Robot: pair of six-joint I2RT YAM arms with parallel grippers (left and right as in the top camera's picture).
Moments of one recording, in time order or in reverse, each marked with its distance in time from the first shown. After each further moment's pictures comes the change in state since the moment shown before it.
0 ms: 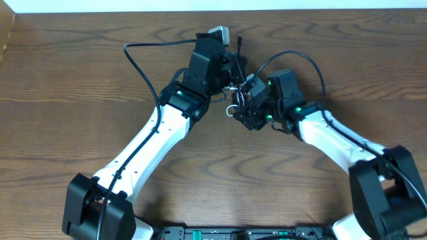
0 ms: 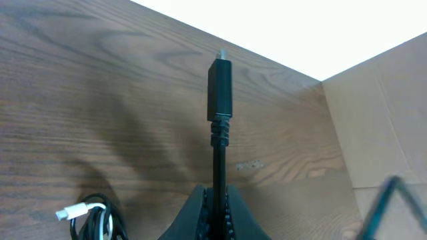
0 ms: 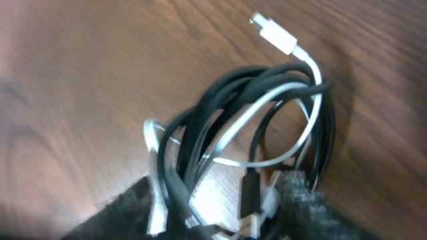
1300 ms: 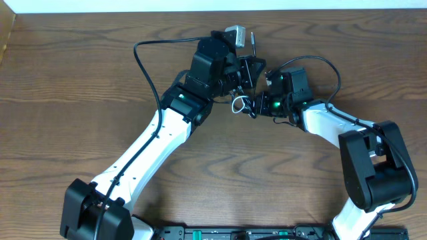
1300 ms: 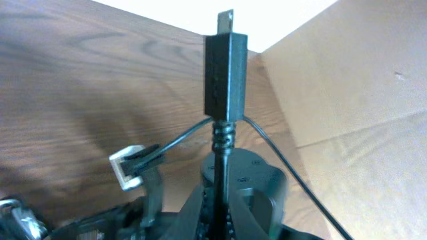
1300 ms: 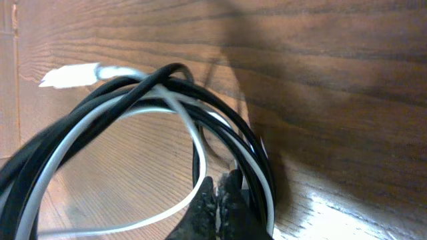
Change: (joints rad) left arm -0.031 -0.024 0.000 0.070 0.188 0.015; right arm -0.127 0.153 -0.002 0.146 -0.099 0.630
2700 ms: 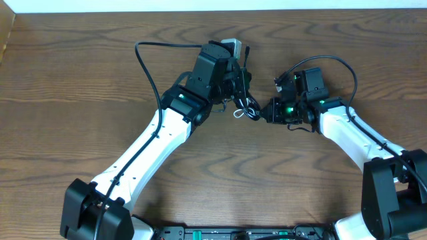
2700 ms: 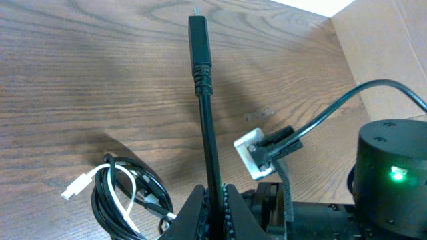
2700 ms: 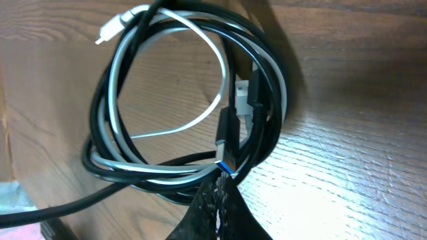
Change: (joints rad) left arm 0.000 0.000 0.000 -0.212 -0.110 0.159; right arm -0.043 -0.199 0.001 -0.365 -0.009 -0.161
